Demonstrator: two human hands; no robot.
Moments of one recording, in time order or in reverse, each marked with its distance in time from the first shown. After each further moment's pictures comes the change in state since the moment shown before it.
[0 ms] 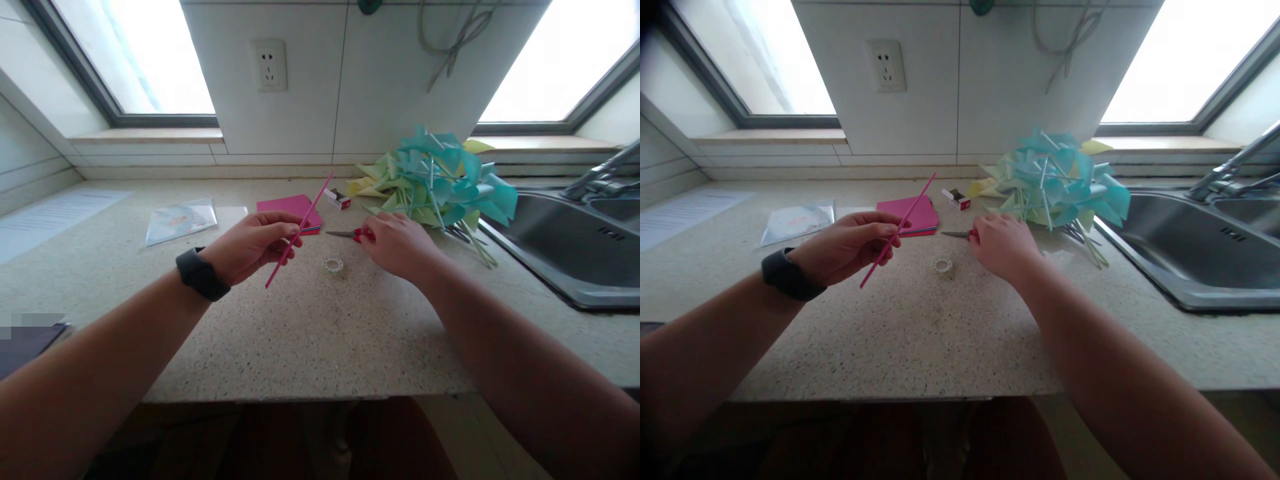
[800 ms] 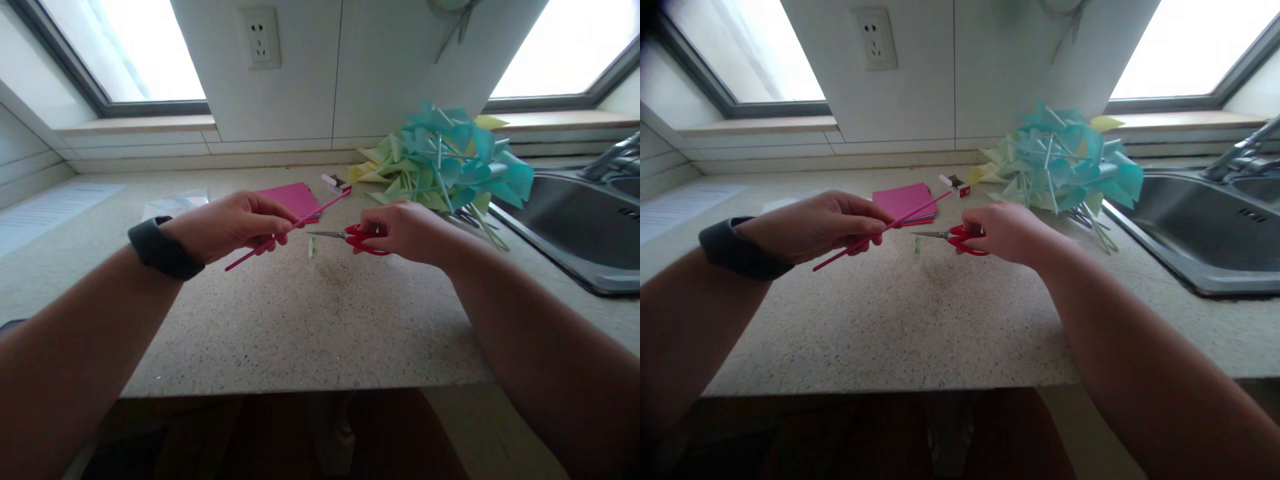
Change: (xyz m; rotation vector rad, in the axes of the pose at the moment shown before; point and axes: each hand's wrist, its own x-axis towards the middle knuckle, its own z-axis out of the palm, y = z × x) left_hand -0.002 0.025 -0.009 0.524 -0.146 0.030; right_hand -0.001 0.015 -0.015 0.141 -0.078 -0.223
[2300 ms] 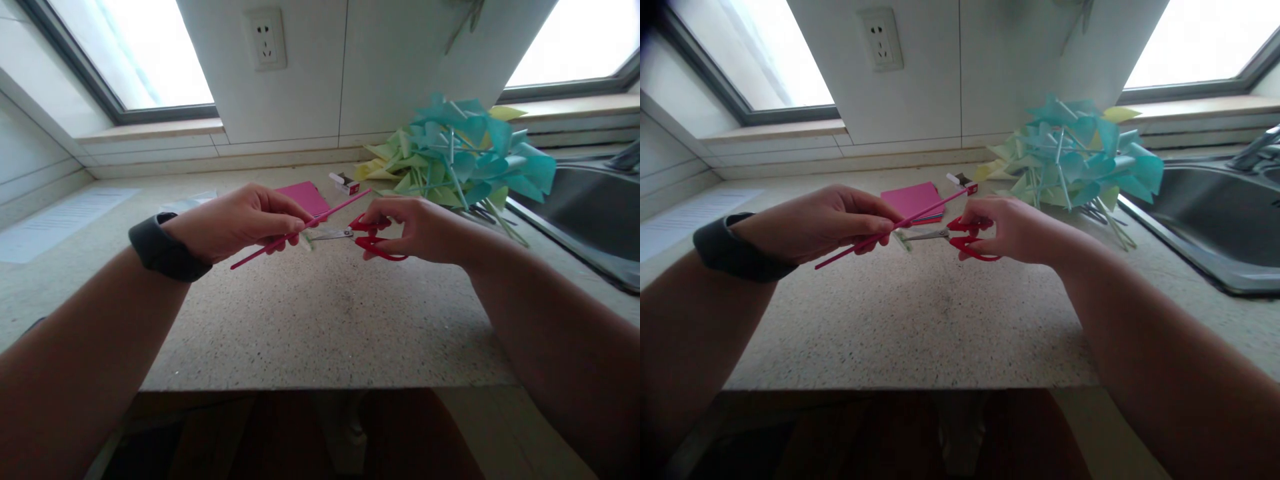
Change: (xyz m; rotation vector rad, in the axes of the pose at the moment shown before) left_hand -0.008 0.014 -0.002 0.131 -0.069 0.067; right_hand -0.003 -0.007 -0.003 0.407 0.064 -0.183
